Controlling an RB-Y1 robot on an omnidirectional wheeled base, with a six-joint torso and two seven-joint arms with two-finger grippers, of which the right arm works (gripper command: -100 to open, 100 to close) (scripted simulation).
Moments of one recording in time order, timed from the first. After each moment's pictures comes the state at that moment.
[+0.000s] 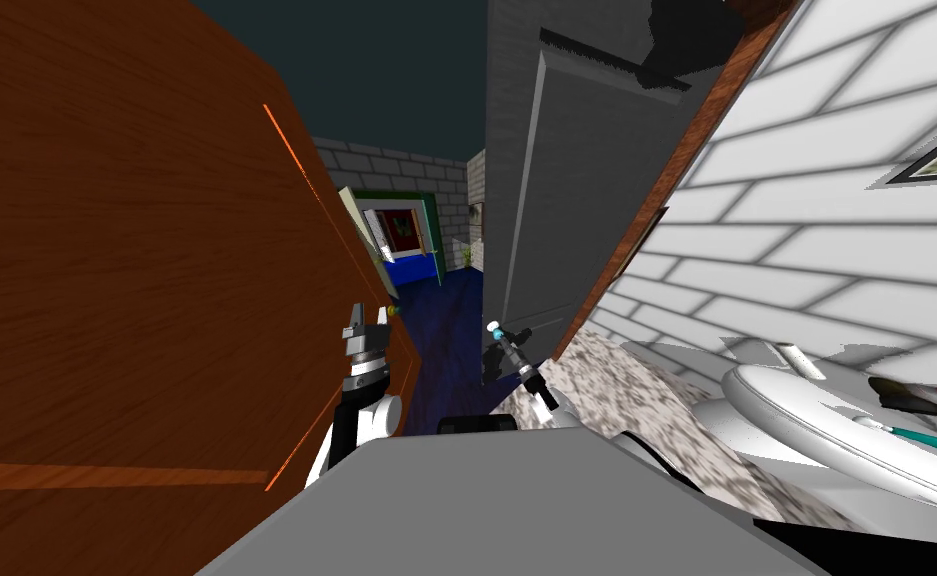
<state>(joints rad) -0.19 -0.18 0.20 -0.54 0.04 -0.90 0.59</state>
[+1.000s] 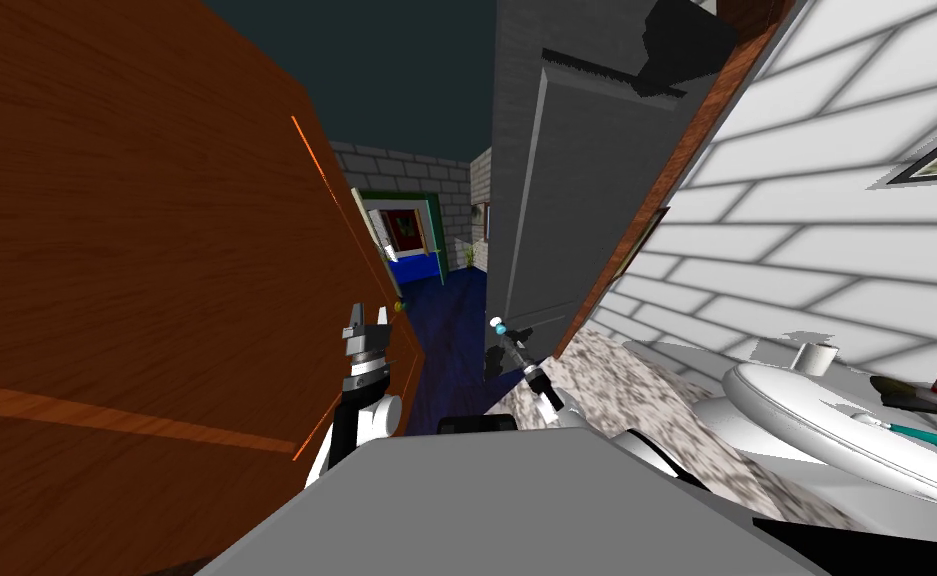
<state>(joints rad) -0.20 -0.22 0.19 -0.51 0.04 -0.93 0.83</state>
